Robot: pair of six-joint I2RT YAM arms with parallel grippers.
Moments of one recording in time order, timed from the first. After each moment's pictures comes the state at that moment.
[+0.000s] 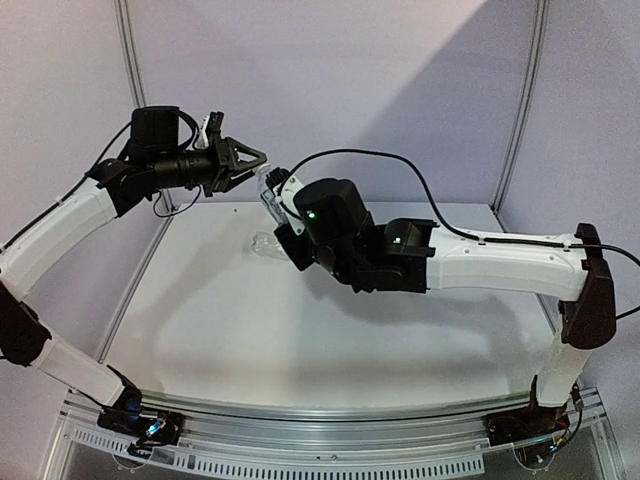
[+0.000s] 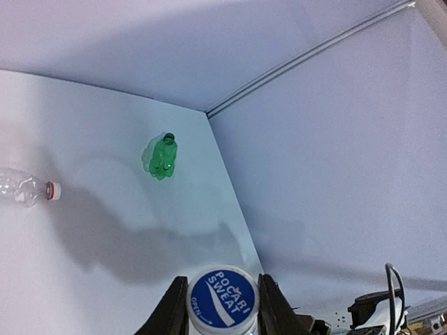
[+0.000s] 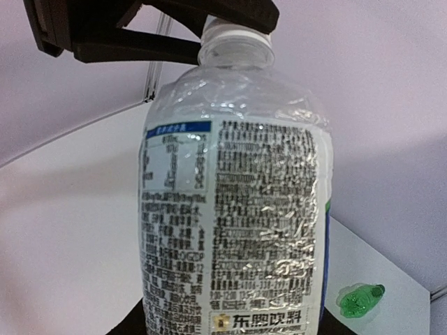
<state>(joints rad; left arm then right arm) -0.50 1.39 1.43 -0.32 0.44 -0.86 1.24 1.84 1.66 -0.17 0.68 -0.04</state>
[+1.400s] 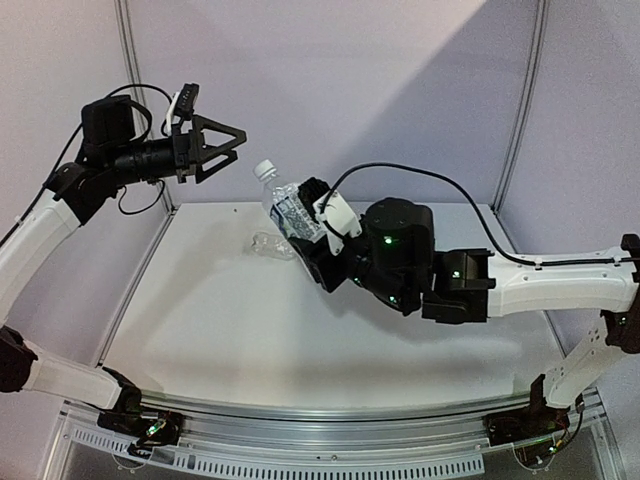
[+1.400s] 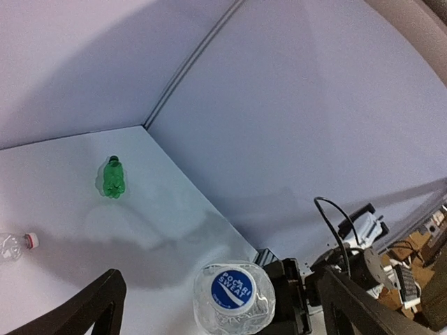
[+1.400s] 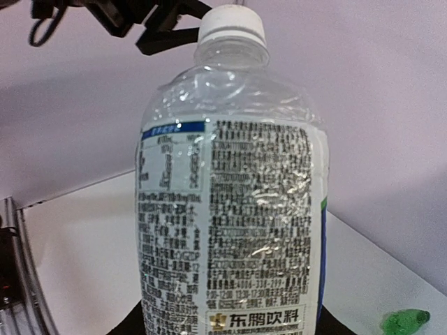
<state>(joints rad) -0.43 1.23 1.41 -0.31 0.68 -0.66 1.27 1.57 1.28 0.13 0.52 -0.07</state>
